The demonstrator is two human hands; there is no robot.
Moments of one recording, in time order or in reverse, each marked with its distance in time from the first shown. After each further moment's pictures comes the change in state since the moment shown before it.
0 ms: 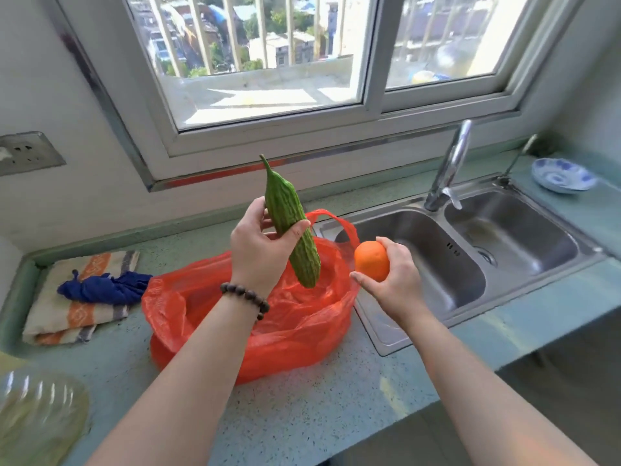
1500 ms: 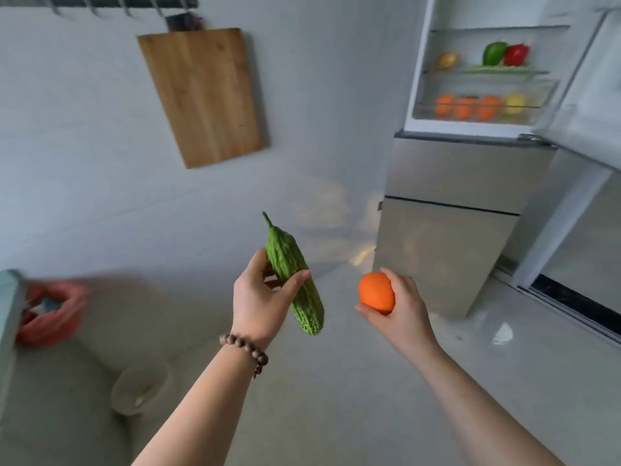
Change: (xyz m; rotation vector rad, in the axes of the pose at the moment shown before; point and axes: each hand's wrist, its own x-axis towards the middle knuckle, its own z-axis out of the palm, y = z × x) left_hand -0.557 0.385 0.470 -0.653 -1.654 0.438; right_hand -0.616 0.174 -0.493 -0.487 1.378 1.066
